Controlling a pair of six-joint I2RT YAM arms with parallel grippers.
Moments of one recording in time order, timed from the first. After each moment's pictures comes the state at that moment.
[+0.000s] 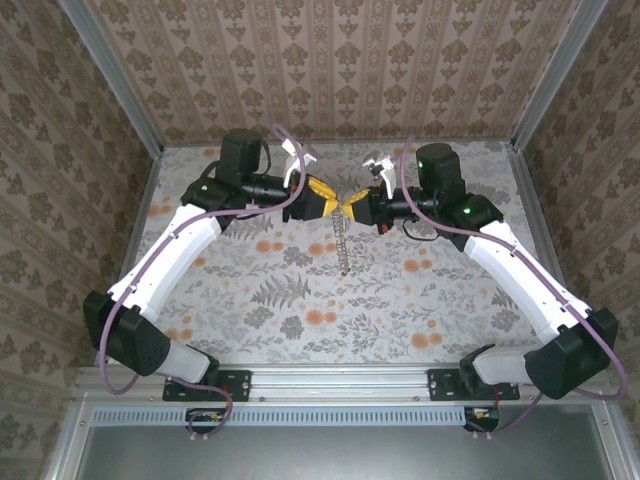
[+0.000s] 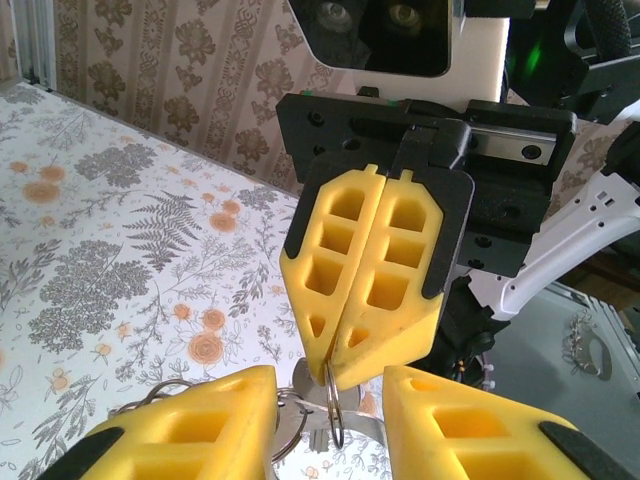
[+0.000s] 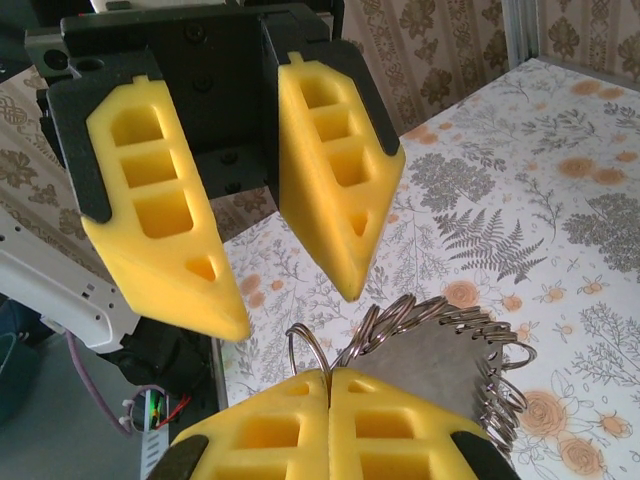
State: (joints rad) left arm -0.53 1.45 1.45 -0.51 1.05 0.04; right arm 0.42 1.32 1.28 -0.41 -0.82 0.06
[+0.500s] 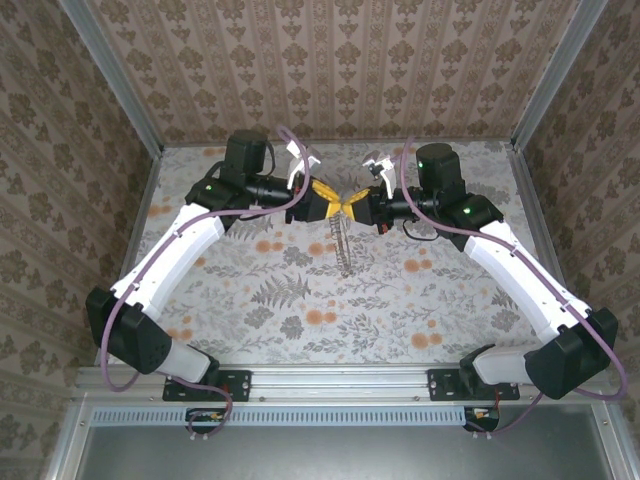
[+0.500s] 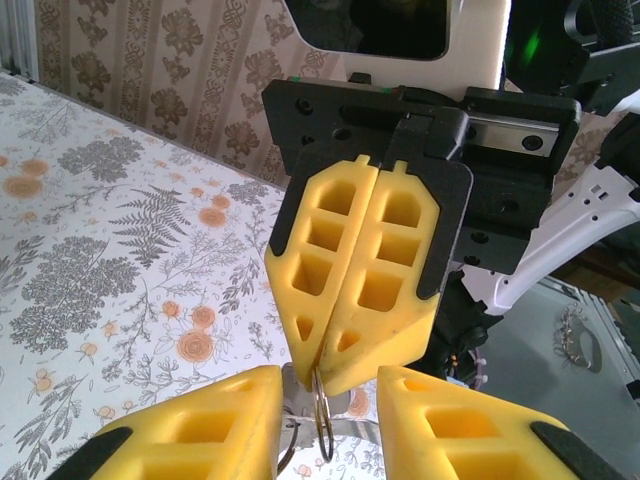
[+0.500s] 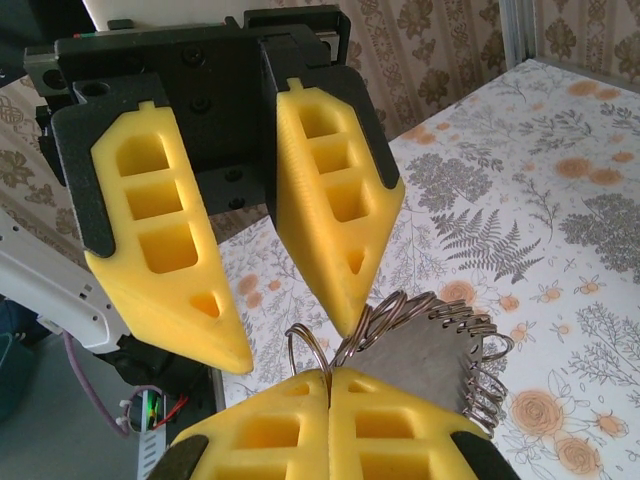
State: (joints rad) left arm -0.55 1.46 1.45 -0.51 1.06 0.04; right arm 0.42 1.32 1.28 -0.41 -0.82 0.06
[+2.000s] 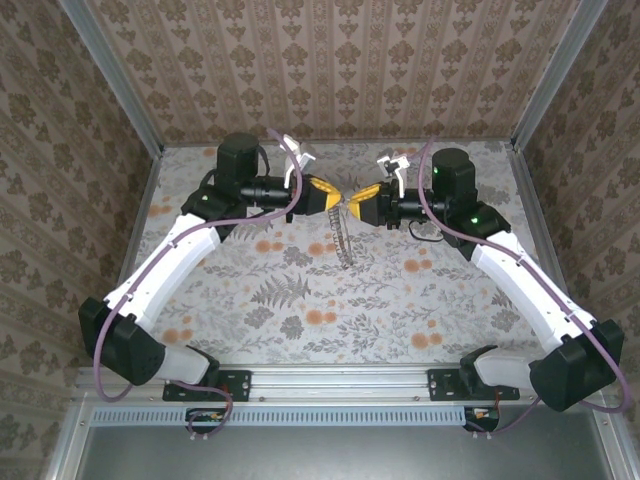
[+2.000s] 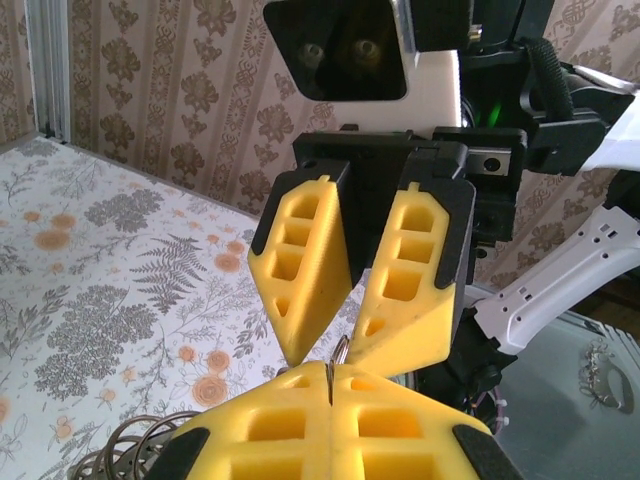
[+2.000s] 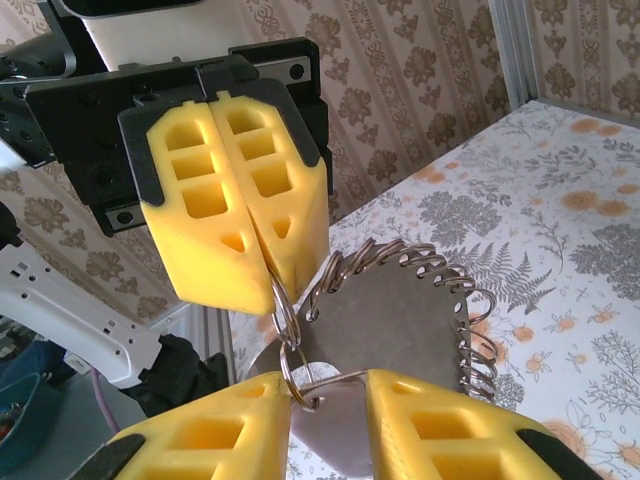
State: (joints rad) left arm -0.55 1.39 1.36 -0.29 1.02 -0.08; right arm 0.37 1.25 1.17 -0.21 -0.89 0.20
